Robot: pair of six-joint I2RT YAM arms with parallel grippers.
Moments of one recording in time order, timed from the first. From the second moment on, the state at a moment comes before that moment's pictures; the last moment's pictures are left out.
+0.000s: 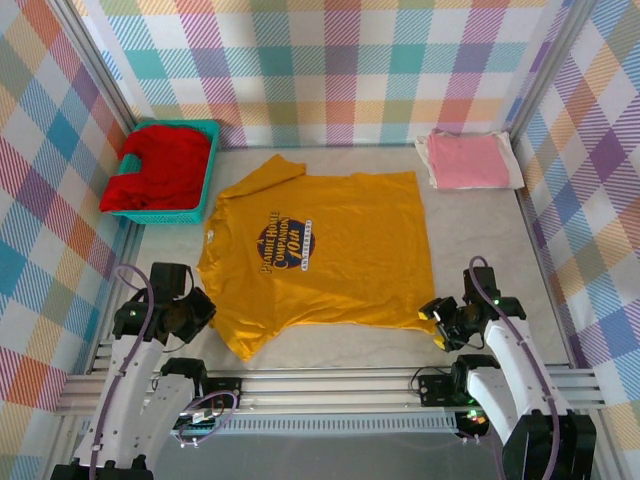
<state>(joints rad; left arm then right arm) -0.06 0.66 0.67 -1.15 0.12 -0.89 0.00 0.82 0.41 -0.91 -0.40 1.00</state>
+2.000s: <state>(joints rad) -0.06 0.53 0.83 -1.18 -0.06 -0.85 0.02 0.80 0.60 -0.95 -0.25 0.91</state>
